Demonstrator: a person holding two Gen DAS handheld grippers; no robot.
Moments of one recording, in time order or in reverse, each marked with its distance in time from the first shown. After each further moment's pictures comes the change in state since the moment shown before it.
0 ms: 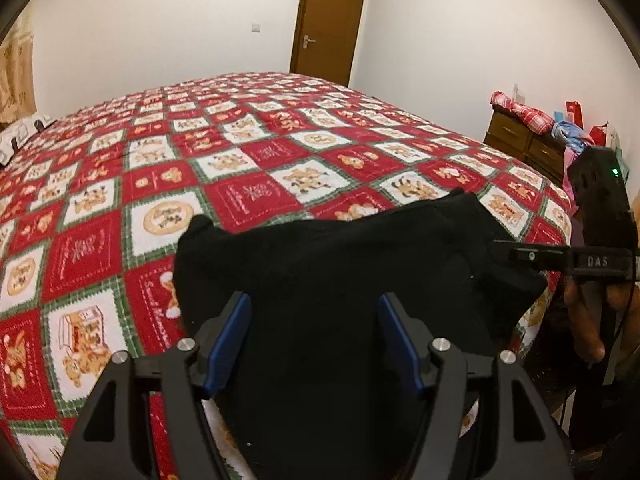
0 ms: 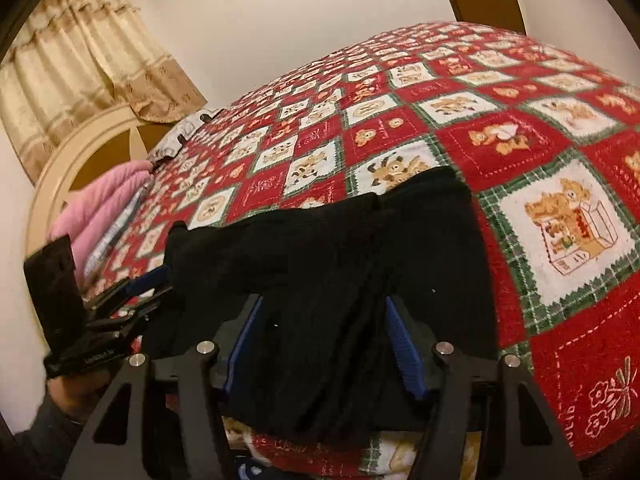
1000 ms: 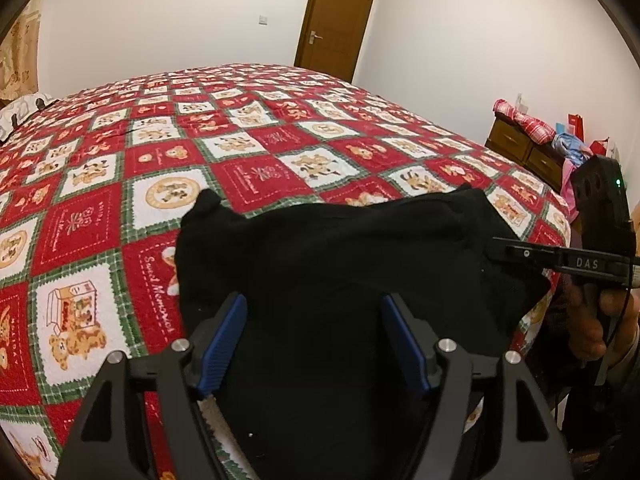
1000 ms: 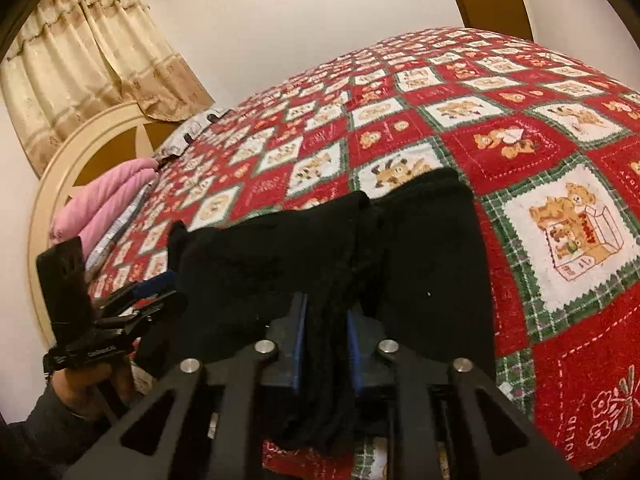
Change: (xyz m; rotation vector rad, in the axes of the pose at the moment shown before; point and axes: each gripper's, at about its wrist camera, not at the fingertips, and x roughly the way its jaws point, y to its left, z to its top) left arm 0.003 0.014 -0.012 -0.054 0.002 -0.037; right arm 0.000 -0.003 0.000 -0.017 -0.020 0.038
